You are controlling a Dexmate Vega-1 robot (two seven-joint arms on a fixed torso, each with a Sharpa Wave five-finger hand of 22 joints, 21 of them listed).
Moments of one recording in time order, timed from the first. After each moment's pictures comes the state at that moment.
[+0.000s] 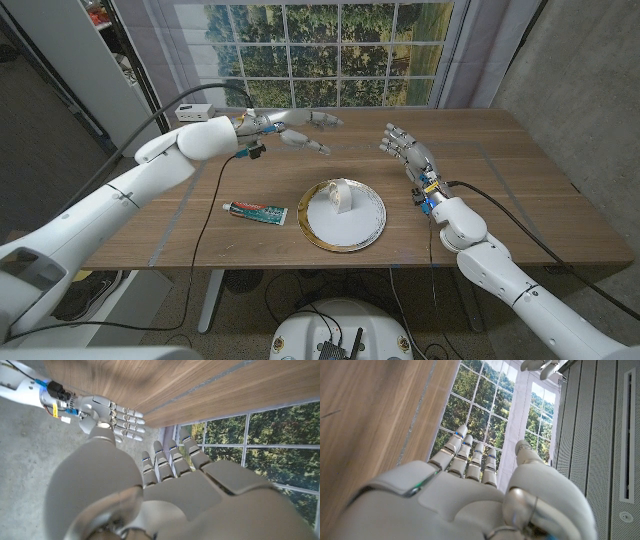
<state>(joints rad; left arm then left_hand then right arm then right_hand) 0.68 0.87 0.45 -1.80 0.06 -0.31 -0.35 0.88 0.03 0.12 -0.01 0.24 0.24 -0.12 0.20 0.21 0.26 -0.08 0.23 0.45 0.23 -0.04 0.21 0.21 0.18 0.05 0.44 0.18 -1.07 -0.55 -0.38 -1.67 0.52 0.39 -0.08 0.55 0.16 0.38 -0.11 0.18 0.29 -0.10 0.21 0.21 0.30 -0.01 0.21 0.31 0.31 -0.04 0.26 0.25 0.31 -0.03 0.46 0.16</state>
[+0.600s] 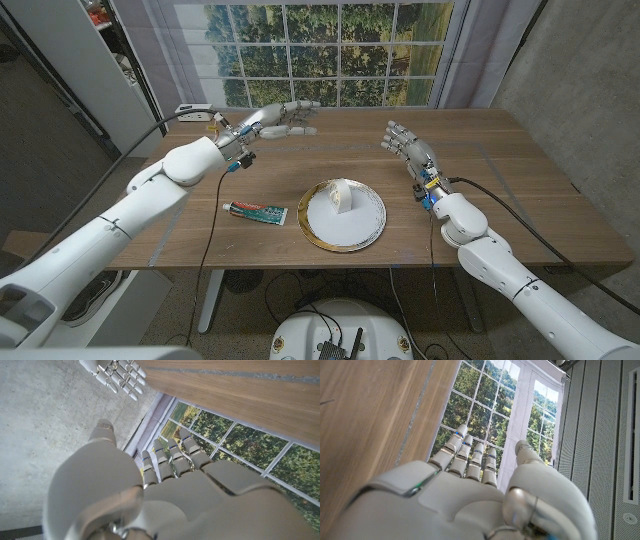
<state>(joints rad) 0.88 0.85 0.34 -1.79 -0.28 -0.29 -0.19 0.87 0.04 0.12 0.00 0.23 0.24 -0.12 0.20 0.21 0.29 -0.08 0.23 0.44 0.24 -0.04 0.21 0.20 0.19 0.05 0.43 0.18 -1.05 -0.56 -0.38 -1.66 0.53 0.36 -0.08 0.55 0.16 0.38 -0.11 0.18 0.29 -0.10 0.21 0.21 0.30 -0.01 0.21 0.30 0.31 -0.04 0.26 0.24 0.32 -0.04 0.45 0.16</state>
